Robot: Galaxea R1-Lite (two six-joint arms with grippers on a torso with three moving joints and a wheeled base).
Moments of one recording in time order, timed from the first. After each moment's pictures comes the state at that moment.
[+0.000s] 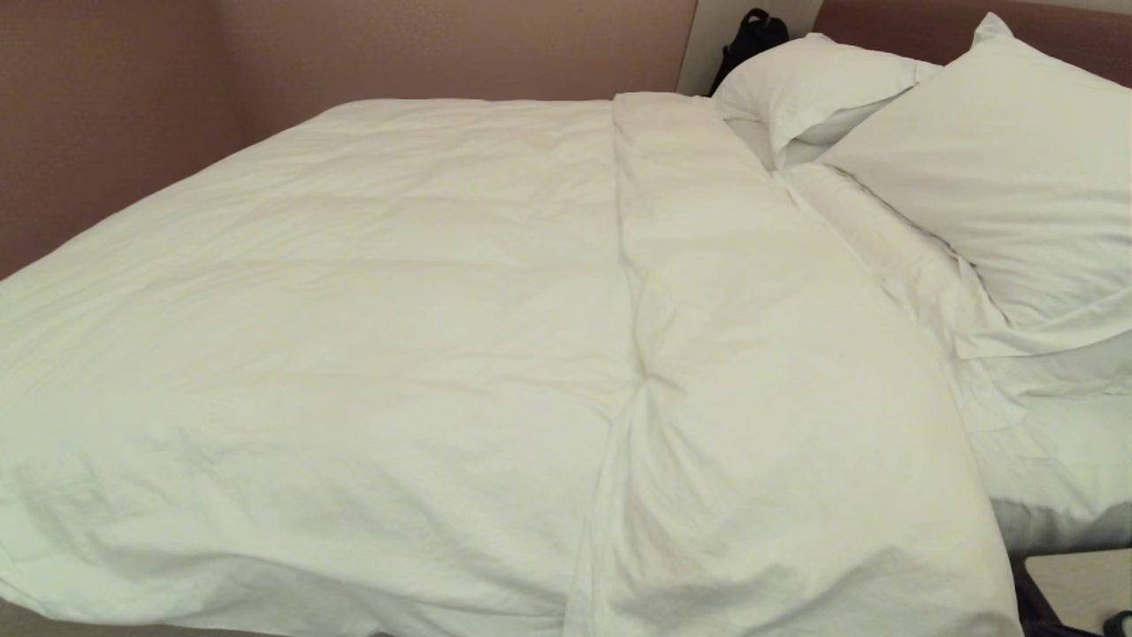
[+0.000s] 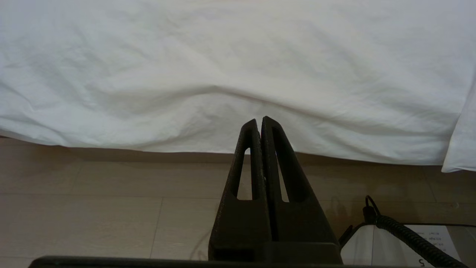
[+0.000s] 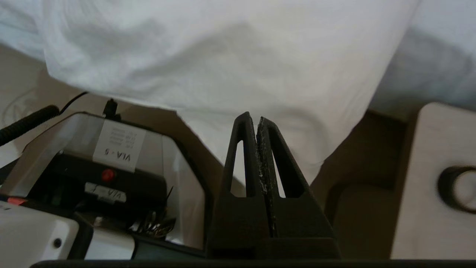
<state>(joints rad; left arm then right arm) 0.01 0.00 -0.06 0.17 -0.02 0.02 0.76 0.79 -0.37 0.21 -0.45 0.25</state>
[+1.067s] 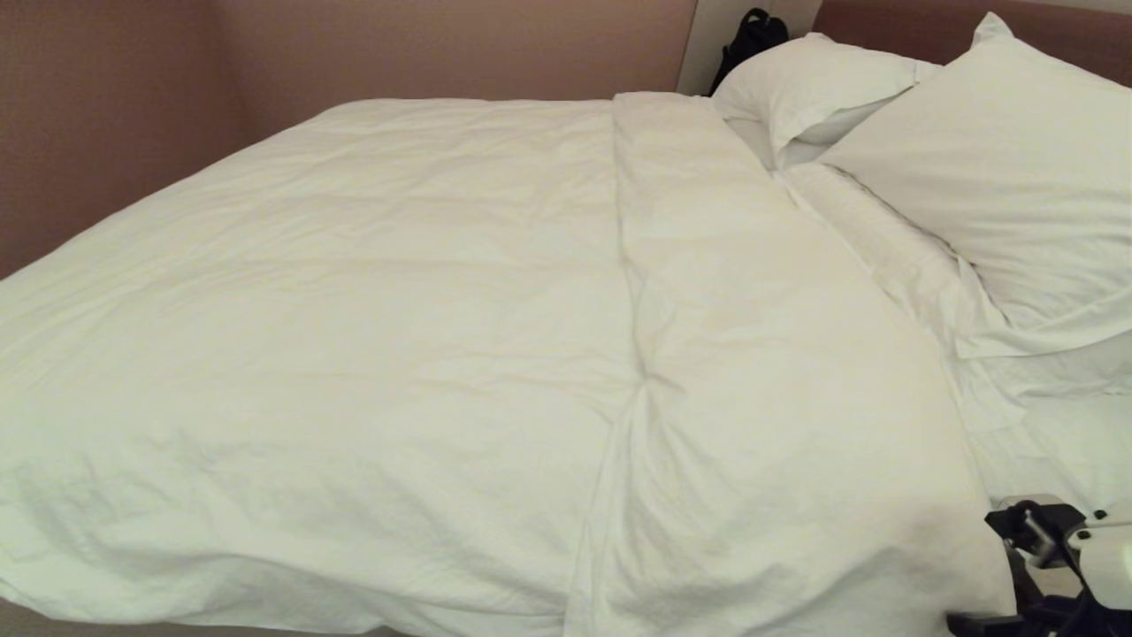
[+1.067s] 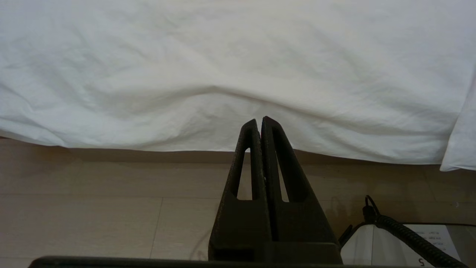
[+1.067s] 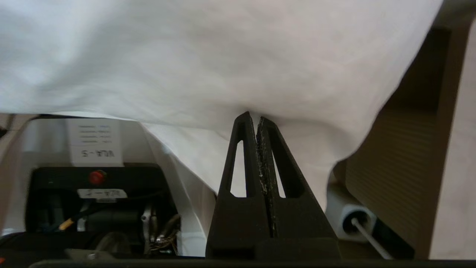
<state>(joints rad) 0.01 0.00 -0.06 0.17 -0.02 0.02 0.43 1.23 -0.31 -0.03 -0.29 0.33</state>
